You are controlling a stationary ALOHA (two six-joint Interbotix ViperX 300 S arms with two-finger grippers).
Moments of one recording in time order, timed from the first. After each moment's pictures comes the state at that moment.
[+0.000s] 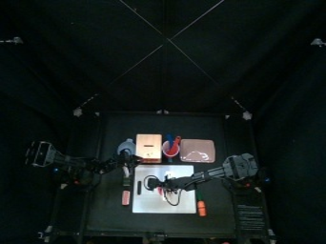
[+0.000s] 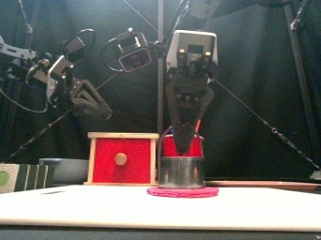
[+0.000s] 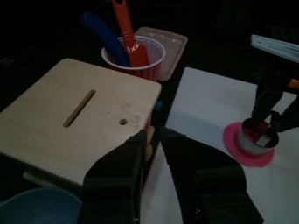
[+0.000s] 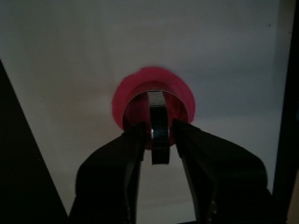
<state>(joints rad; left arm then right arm) -0.08 -0.32 1.14 -0.73 -0.60 0.44 0.17 0.29 0.13 -0.14 0.90 0.38</state>
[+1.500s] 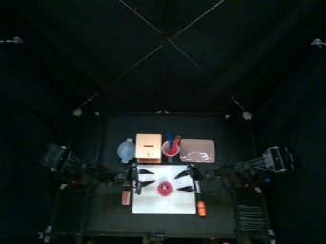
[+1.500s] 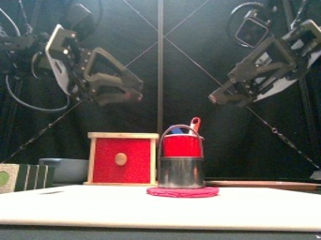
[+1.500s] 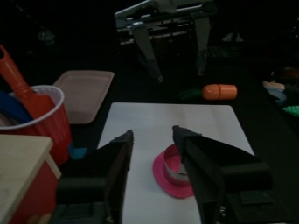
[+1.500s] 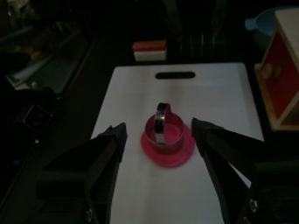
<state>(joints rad) -0.29 0.03 0.98 -0.47 -0.89 0.23 0.04 -0.23 1.09 -0.33 -0.62 0.37</state>
